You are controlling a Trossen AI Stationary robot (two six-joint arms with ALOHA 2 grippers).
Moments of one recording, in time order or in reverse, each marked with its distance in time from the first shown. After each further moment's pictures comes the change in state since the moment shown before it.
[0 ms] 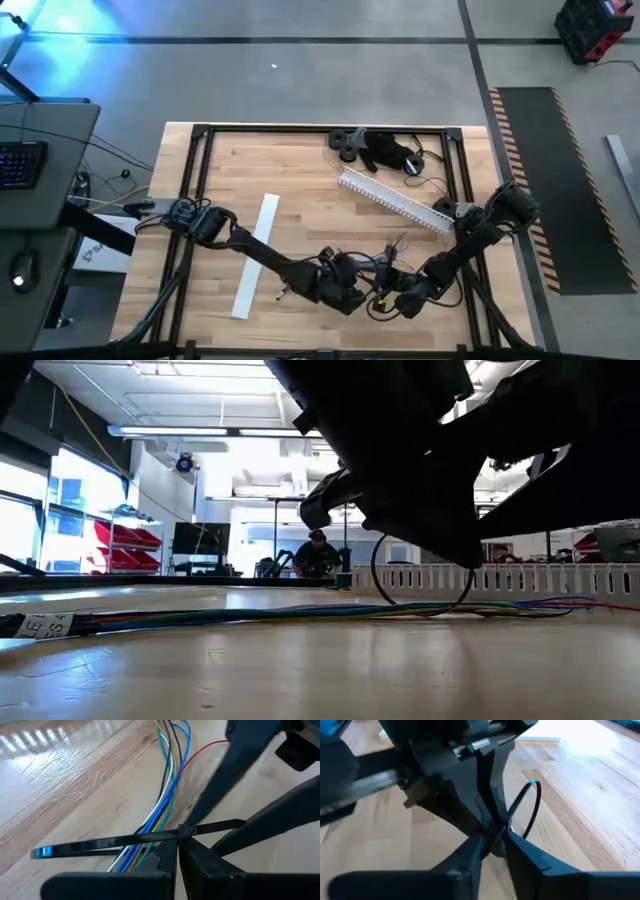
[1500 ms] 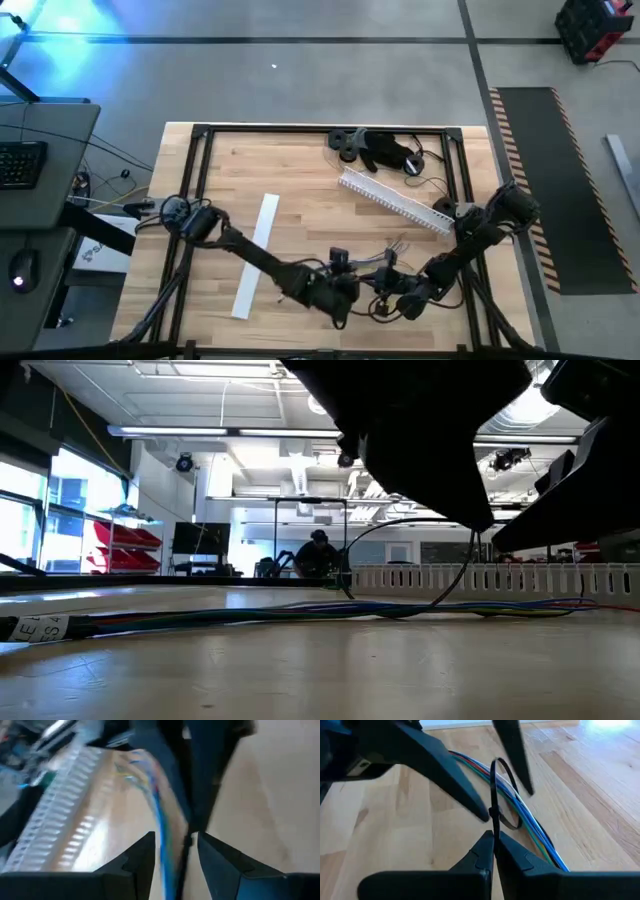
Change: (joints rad) left arm -0.030 -0.066 -0.030 0.018 0.049 0.865; right arm 0.017 -0.002 0.000 -0.018 -0.084 0.096
